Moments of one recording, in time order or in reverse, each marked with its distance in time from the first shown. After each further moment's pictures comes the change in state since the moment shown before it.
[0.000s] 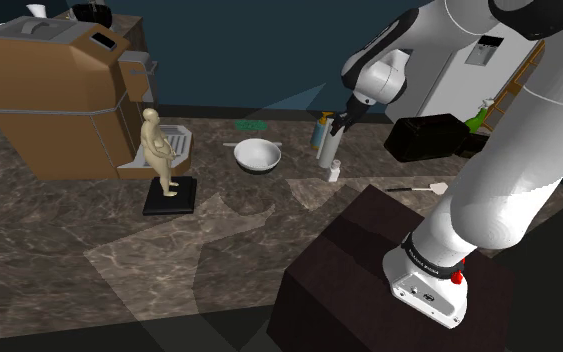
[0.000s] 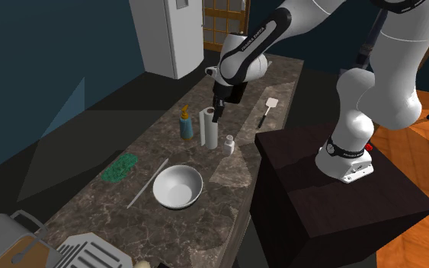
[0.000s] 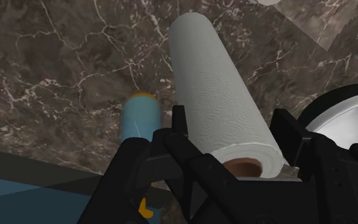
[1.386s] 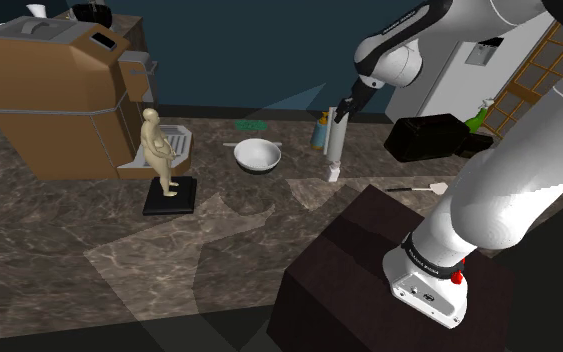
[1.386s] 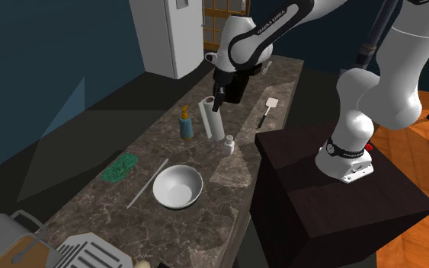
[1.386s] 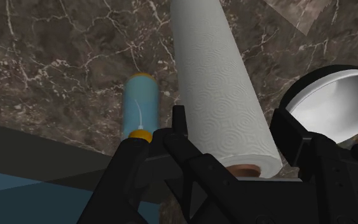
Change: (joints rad) arm 0.000 -0.162 -0.028 0.008 -0.273 -0.105 0.217
